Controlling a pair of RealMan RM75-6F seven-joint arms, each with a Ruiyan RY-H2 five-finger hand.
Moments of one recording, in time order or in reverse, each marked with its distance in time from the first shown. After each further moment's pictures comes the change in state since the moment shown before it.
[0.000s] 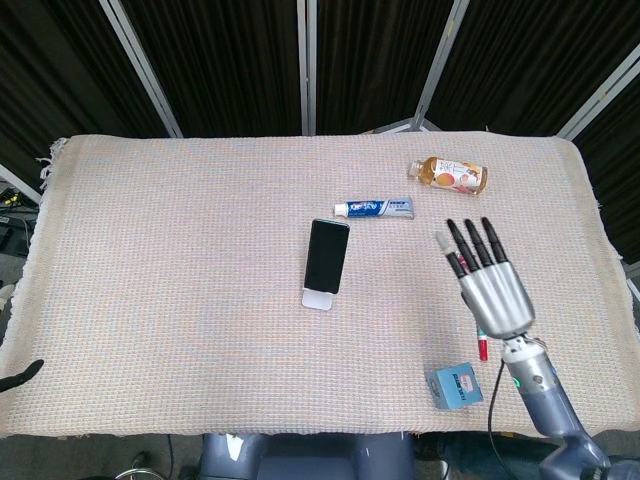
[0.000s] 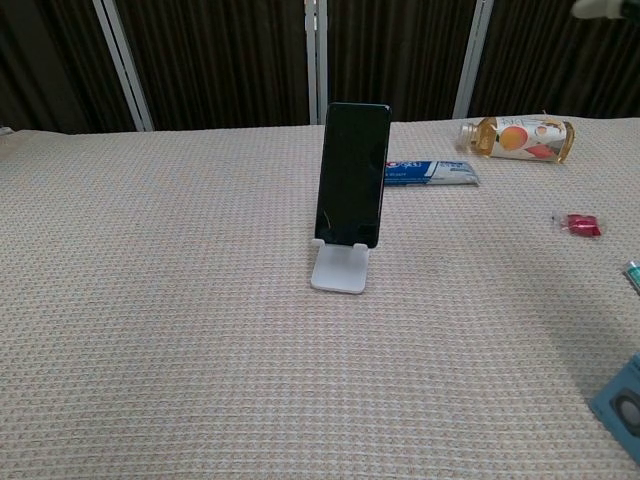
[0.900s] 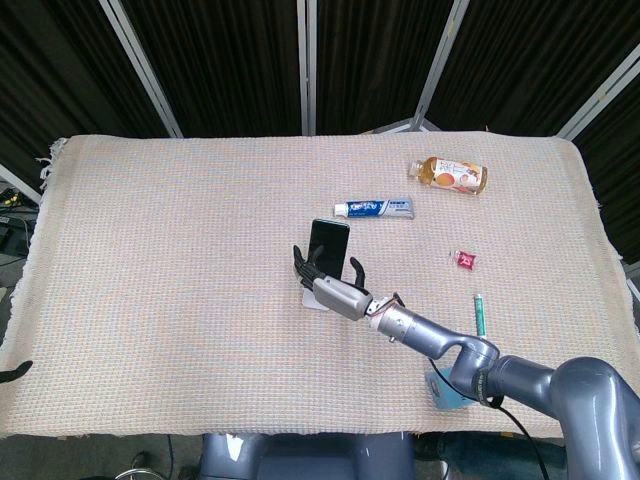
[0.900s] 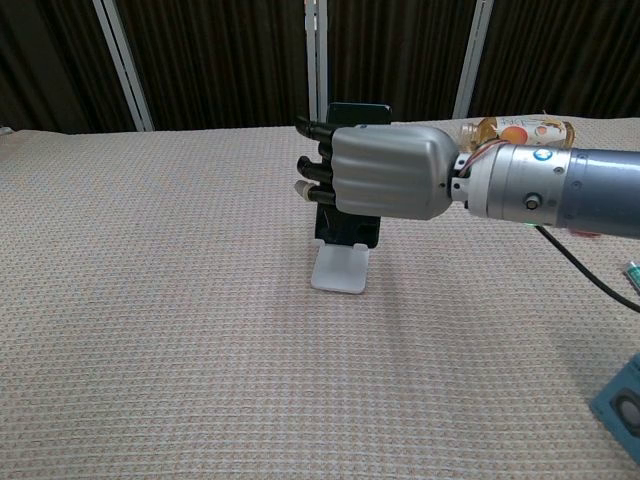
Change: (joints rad) left arm -0.063 0.018 -0.035 -0.023 -0.270 -0.196 0.118; right arm 0.548 -0.372 -0.004 0.564 -0.305 -0.524 -0.640
